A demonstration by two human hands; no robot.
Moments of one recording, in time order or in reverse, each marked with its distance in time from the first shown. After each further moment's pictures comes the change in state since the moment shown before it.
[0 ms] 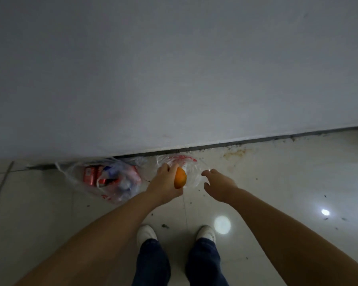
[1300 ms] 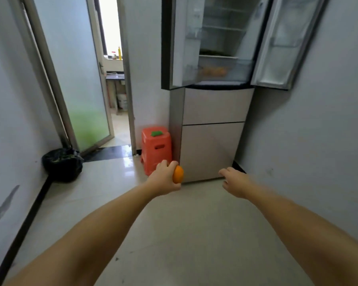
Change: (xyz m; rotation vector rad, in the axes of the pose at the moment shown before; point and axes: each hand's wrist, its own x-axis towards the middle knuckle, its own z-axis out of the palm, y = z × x) left_hand -0.676 0.546 0.260 0.595 -0.480 1.701; right_hand -1.016 0.048 0.212 0.458 0.787 1.525
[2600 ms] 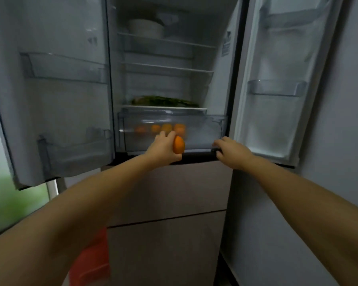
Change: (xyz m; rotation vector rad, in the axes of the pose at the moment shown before) left_hand 0.820 0.193 -0.045 0.001 0.341 0.091; right_hand 0.657 0.449 -0.273 -0.008 0.454 -0.129
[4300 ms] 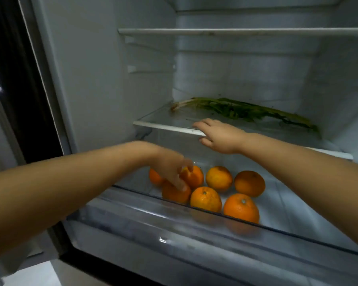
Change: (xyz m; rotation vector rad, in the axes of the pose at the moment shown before) left_hand 0.356 -0.184 0.010 0.441 -0.789 -0.380; right_hand 0.541 -0.037 0.134 0.045 -0.078 -0.814
